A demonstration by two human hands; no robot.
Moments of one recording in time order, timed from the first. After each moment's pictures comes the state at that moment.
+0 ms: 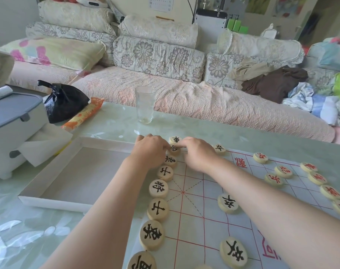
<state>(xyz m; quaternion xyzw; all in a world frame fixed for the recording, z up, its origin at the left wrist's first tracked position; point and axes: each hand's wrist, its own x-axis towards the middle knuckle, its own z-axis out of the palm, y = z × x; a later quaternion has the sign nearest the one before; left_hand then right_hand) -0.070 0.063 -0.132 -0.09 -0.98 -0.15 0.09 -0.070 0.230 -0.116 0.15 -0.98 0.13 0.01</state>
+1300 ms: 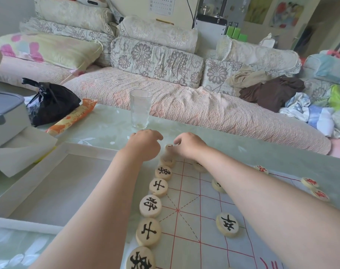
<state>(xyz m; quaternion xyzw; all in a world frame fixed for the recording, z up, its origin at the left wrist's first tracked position) -0.120 0.056 -0.117 -0.04 -0.97 -0.23 0.05 -0.133 0.214 -0.100 0.05 -0.98 0.18 -0.04</state>
